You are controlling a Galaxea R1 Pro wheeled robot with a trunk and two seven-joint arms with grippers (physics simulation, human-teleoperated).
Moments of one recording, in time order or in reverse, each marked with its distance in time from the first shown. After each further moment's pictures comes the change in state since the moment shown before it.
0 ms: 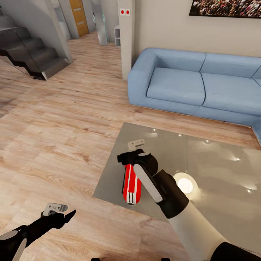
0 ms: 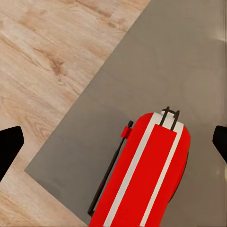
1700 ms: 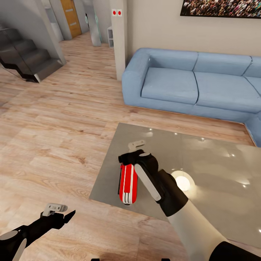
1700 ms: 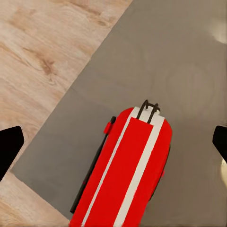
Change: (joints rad) left arm 0.000 0.002 -0.002 0.004 -0.003 0.003 0.010; right arm -0.002 0.002 -0.027 0.057 0.081 -0.028 0.096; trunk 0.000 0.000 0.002
